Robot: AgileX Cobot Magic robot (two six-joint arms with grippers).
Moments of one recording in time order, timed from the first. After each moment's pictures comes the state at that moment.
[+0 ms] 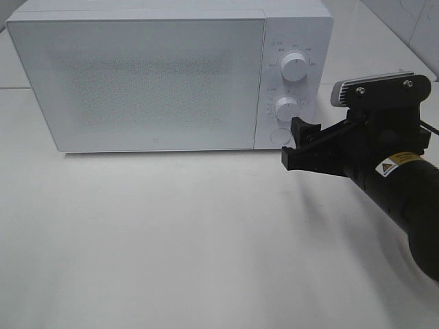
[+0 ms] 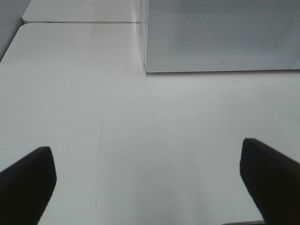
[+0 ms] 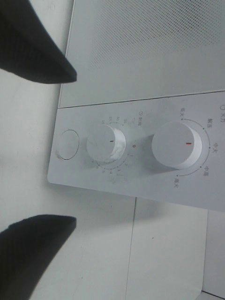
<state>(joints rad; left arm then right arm) 0.03 0.00 -0.51 -0.14 1.07 0.05 0.69 1.62 -0.37 0.63 -1.09 -0.29</state>
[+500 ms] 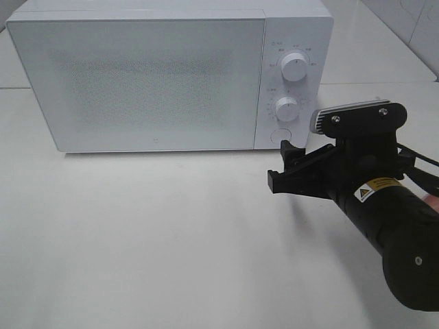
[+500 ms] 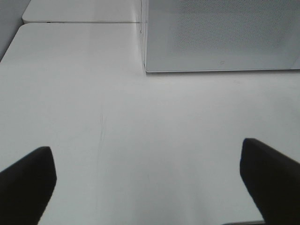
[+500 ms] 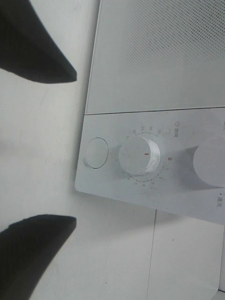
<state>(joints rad) 0.03 0.00 -0.51 -0.14 1.07 0.05 0.80 1.72 -0.37 0.76 -1.16 -0.27</state>
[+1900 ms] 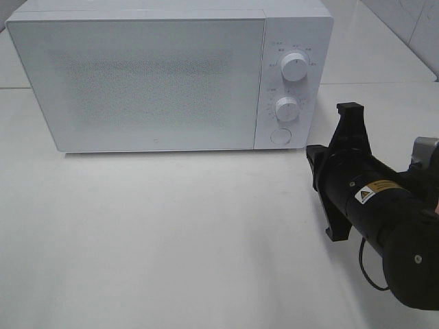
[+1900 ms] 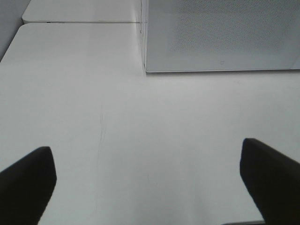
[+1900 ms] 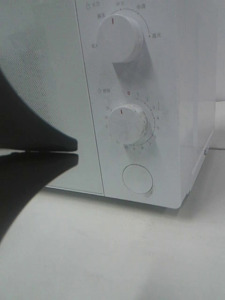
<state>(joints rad) 0.03 0.00 -0.51 -0.14 1.07 0.05 0.80 1.72 -0.37 0.79 -1.12 1.33</state>
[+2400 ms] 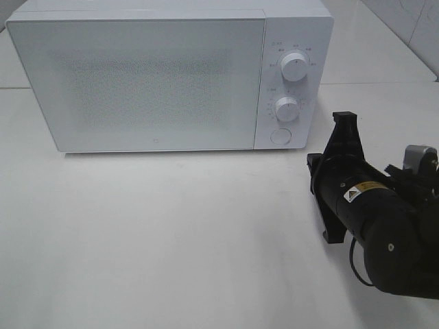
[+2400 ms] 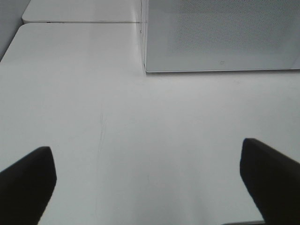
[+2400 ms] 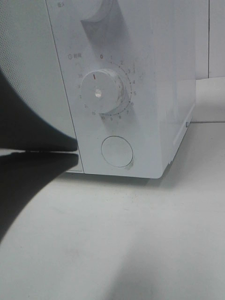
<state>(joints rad) 0.03 0.00 -0.51 -0.14 1.07 0.05 0.76 1.83 -0.43 0.81 -1.10 1.35</state>
